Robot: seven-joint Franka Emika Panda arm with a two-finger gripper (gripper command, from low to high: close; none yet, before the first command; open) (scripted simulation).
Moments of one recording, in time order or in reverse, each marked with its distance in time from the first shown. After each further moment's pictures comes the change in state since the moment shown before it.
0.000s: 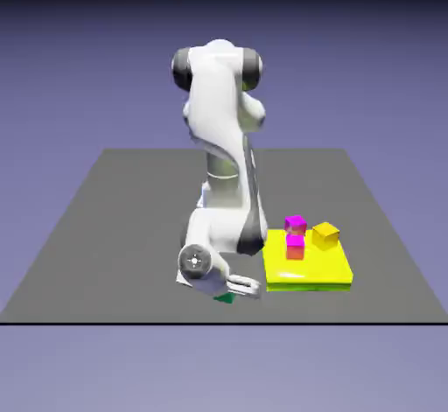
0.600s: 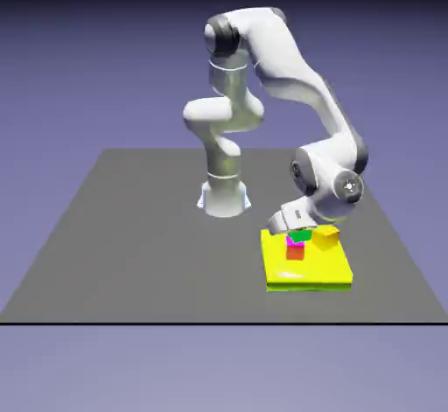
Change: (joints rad) arm 0.281 -0.279 0.259 -0.295 -0.172 -0.003 -0.023
